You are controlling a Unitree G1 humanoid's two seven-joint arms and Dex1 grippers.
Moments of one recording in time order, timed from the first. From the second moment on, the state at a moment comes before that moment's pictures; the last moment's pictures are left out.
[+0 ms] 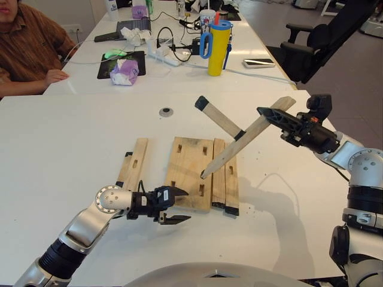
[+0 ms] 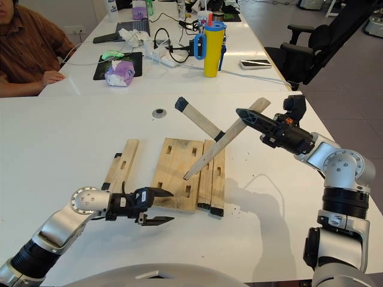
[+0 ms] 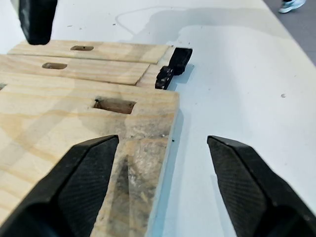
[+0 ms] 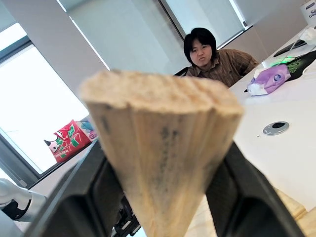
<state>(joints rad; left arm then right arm) -0.03 0.68 -0.41 -0.29 -0.14 0.19 -0.98 -0.44 -0.63 -0.33 0.15 1.04 0.99 1.07</state>
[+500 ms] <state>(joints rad) -0.12 0.61 -0.46 -0.15 -0.03 0.12 -0.95 -0.42 -0.63 -0.21 0.08 0.92 0.87 1.18</state>
